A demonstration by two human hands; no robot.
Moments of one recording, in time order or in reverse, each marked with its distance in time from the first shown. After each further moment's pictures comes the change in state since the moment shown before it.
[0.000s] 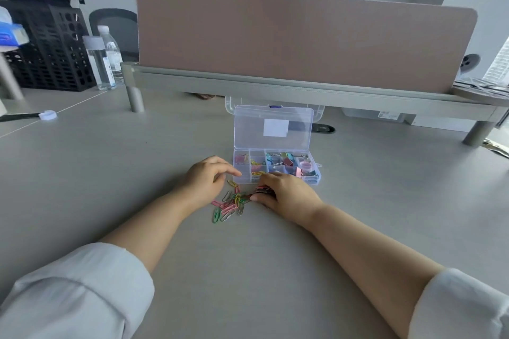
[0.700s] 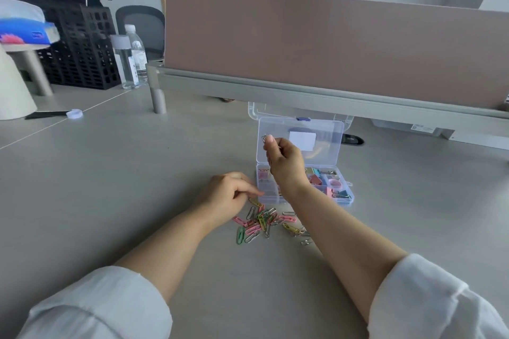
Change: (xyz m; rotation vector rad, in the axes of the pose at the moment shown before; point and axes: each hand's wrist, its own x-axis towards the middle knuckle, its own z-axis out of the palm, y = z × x) left_hand -0.003 0.001 -0.008 -0.071 -0.001 -0.027; right_hand 0.098 -0.030 0.008 0.997 0.364 0.360
